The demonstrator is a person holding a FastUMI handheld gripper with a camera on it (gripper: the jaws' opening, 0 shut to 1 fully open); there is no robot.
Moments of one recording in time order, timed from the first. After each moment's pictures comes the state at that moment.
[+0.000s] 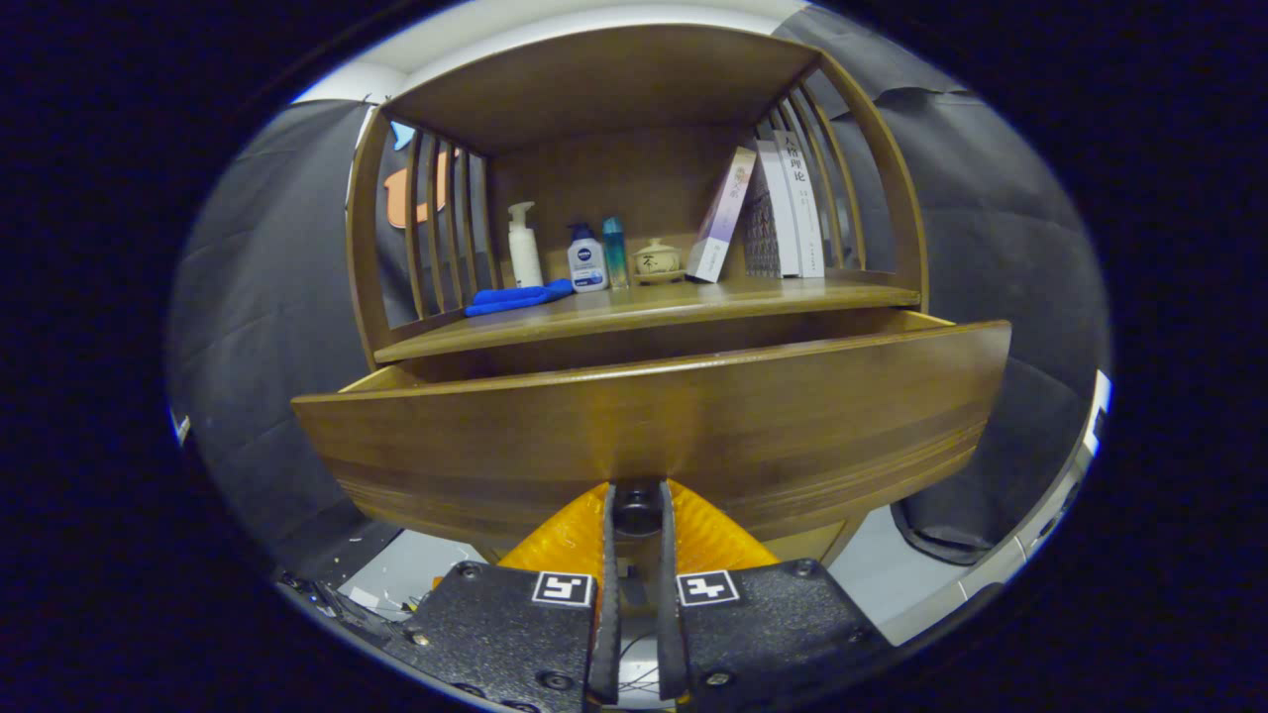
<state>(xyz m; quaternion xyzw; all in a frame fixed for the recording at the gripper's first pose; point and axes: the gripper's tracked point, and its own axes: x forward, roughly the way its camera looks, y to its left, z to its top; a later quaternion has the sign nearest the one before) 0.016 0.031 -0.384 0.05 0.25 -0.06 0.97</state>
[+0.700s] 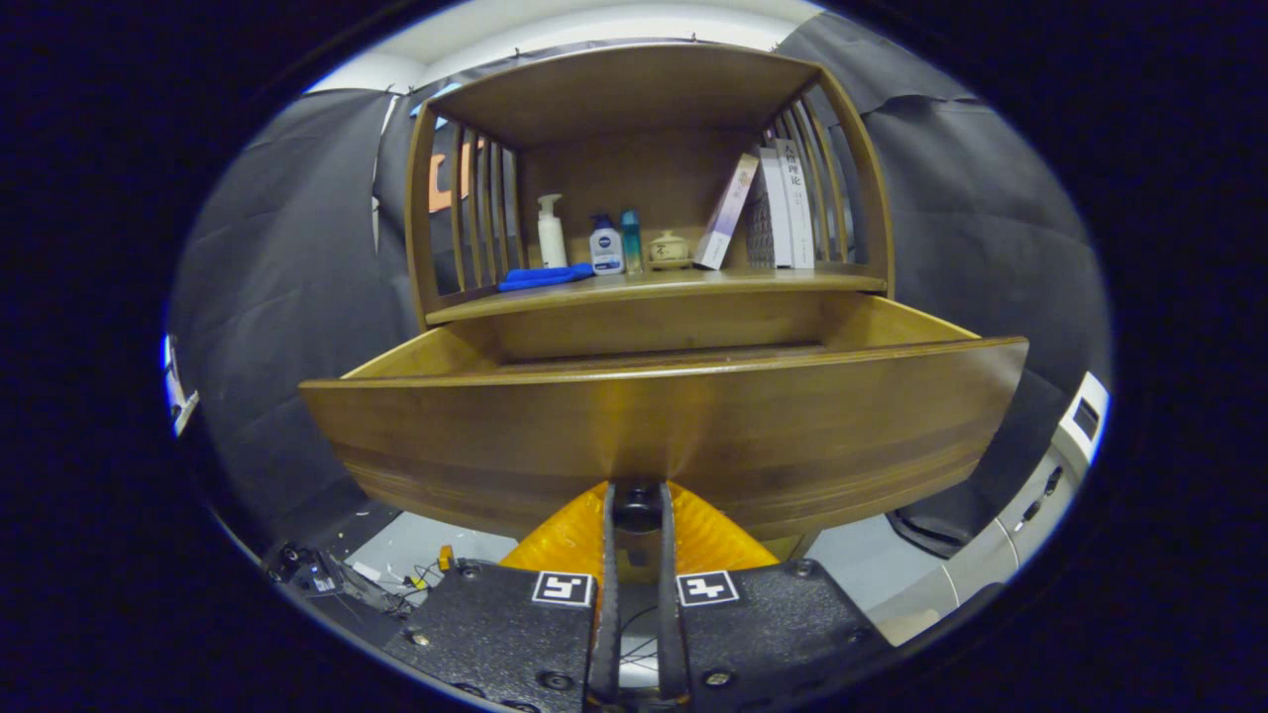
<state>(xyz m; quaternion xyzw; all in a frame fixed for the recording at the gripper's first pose) -0.059 0.046 -0.384 0.03 0.27 -0.05 0.96</state>
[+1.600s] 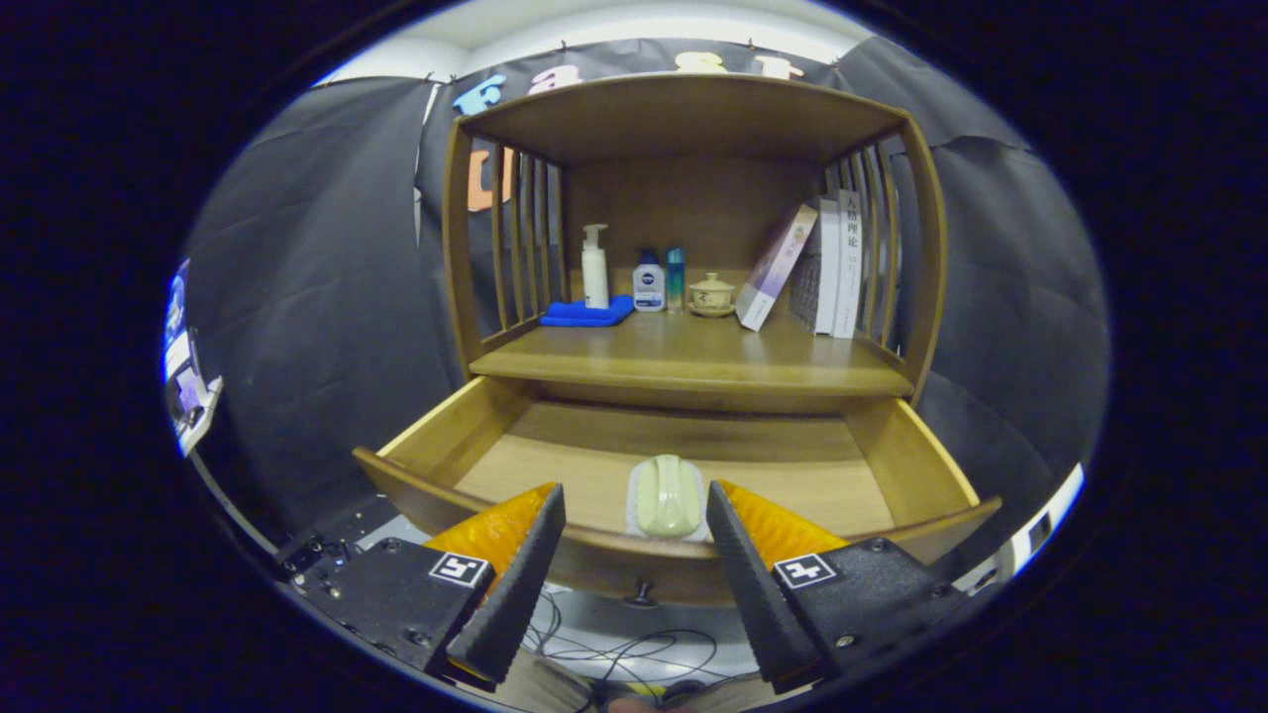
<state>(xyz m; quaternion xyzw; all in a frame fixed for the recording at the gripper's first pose) -0.009 0.045 -0.282 -0.02 0.30 0.01 0.95</state>
